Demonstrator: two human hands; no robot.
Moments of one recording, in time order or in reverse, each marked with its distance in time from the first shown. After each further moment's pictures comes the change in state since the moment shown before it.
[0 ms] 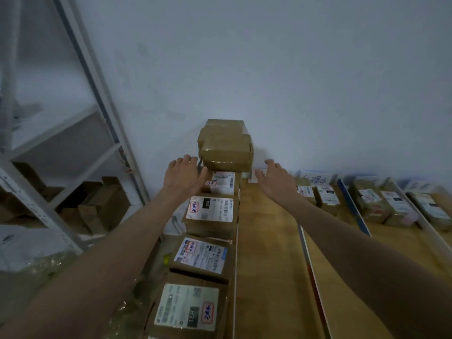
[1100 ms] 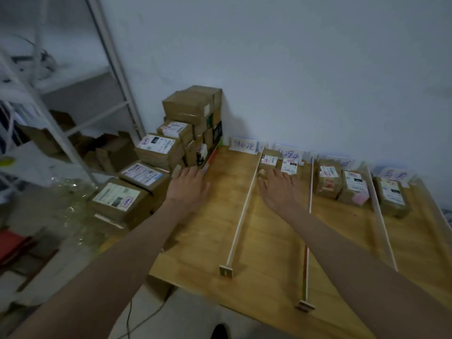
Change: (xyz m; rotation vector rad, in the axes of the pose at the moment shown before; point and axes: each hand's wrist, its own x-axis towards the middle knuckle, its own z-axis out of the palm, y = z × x) left_hand -0.214 0.300 0.043 0.121 -0.108 -0.109; right_hand -0.148 0.296 -0.103 -0.225 -0.060 -0.274
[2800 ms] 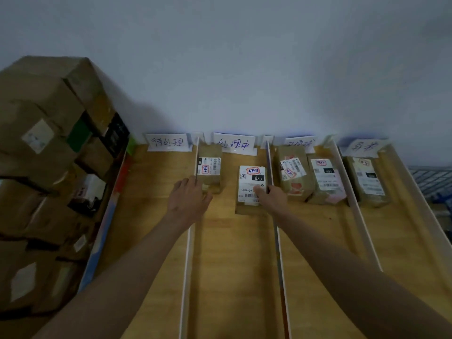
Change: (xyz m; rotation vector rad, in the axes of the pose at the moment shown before) left_hand 0.330 0.175 0.171 -0.110 -0.243 0.259; right_hand 0.236 0.230 0.156 0.873 -0.141 0.802
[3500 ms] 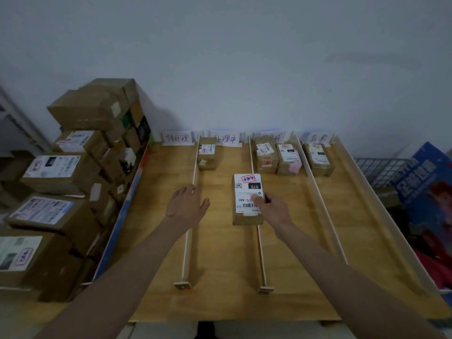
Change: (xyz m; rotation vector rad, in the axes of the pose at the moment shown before) left_hand -0.294 0.055 -0.040 0.017 0.089 0.006; right_hand -0.322 0.077 -0.070 0.147 0.060 -0.185
